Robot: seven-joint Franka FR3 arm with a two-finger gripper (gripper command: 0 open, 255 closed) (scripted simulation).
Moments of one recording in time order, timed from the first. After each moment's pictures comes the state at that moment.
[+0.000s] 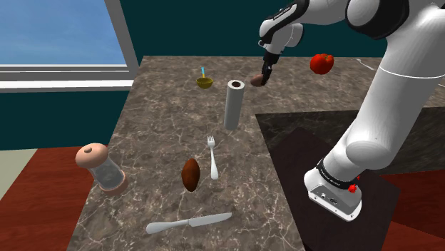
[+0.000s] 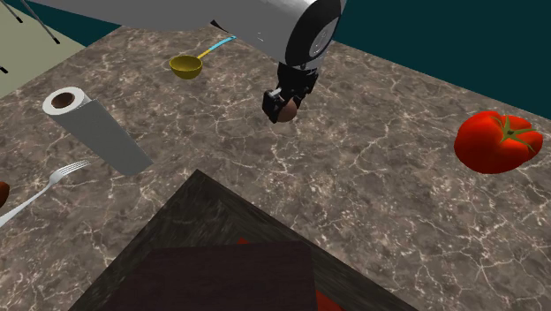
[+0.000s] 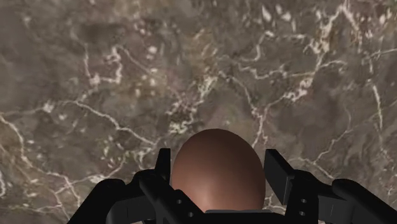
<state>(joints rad) 0.10 0.22 -0.54 -2.09 0.33 2.21 -1.31</state>
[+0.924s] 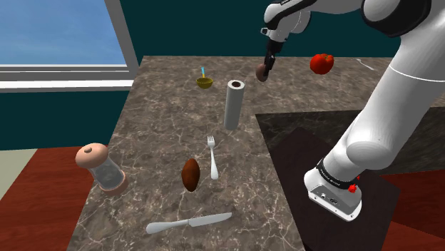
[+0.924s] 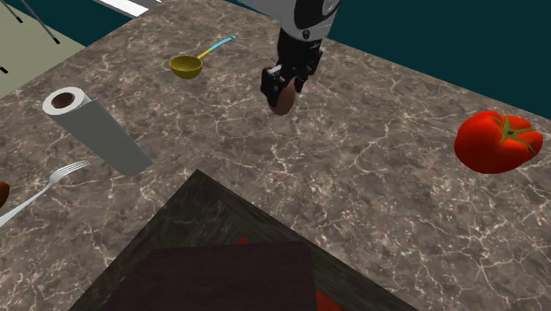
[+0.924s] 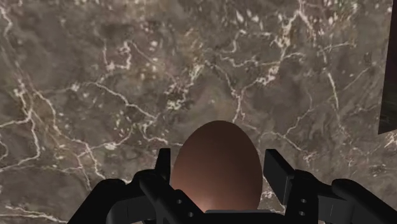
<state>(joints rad) 0.12 0.14 -0.56 -2.03 0.25 2.09 -1.25</state>
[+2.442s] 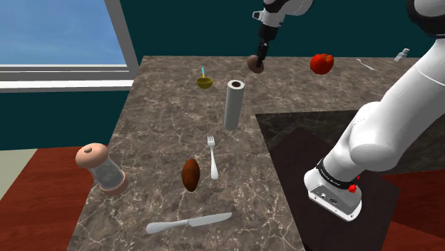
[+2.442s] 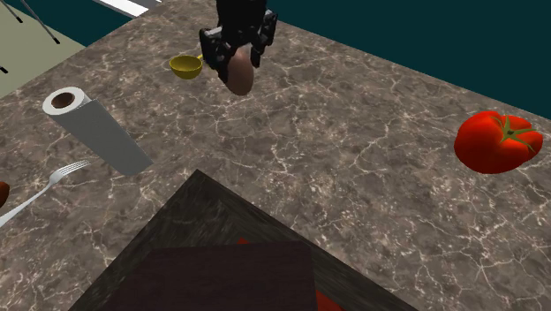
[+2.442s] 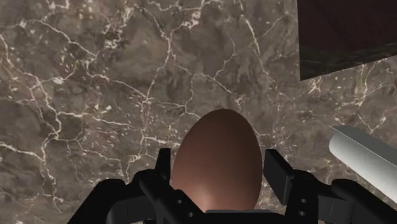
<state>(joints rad) 0.21 -0.07 -0.47 -2.05 0.13 1.97 -0.99</state>
